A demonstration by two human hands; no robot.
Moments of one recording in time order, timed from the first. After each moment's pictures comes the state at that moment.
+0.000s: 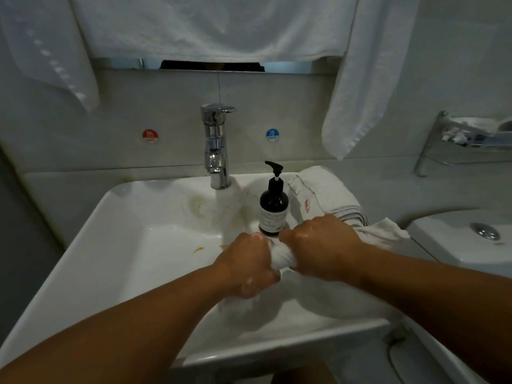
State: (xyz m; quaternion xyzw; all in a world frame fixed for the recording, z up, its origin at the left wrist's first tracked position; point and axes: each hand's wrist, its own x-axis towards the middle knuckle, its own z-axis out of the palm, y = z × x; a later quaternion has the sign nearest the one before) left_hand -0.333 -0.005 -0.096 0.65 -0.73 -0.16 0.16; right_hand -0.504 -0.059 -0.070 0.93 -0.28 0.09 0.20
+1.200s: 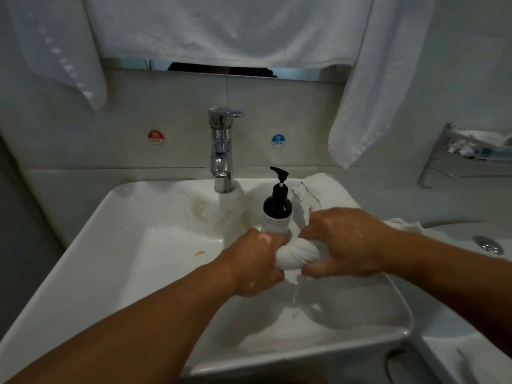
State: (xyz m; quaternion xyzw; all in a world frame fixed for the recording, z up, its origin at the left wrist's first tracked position) left_hand -0.331 -0.006 -0.082 0.58 -0.78 -0.13 0.21; right_hand -0.525 -0.060 -0.012 0.94 -0.33 -0.05 0.08
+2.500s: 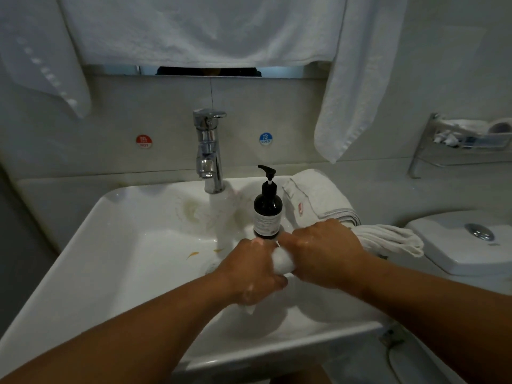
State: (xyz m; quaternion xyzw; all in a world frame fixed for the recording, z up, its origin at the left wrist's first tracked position) left_hand -0.348 0.001 -0.092 0.64 -0.72 -0.20 0.19; right_hand -0.519 -0.054 -0.075 0.92 -0.28 0.15 0.23
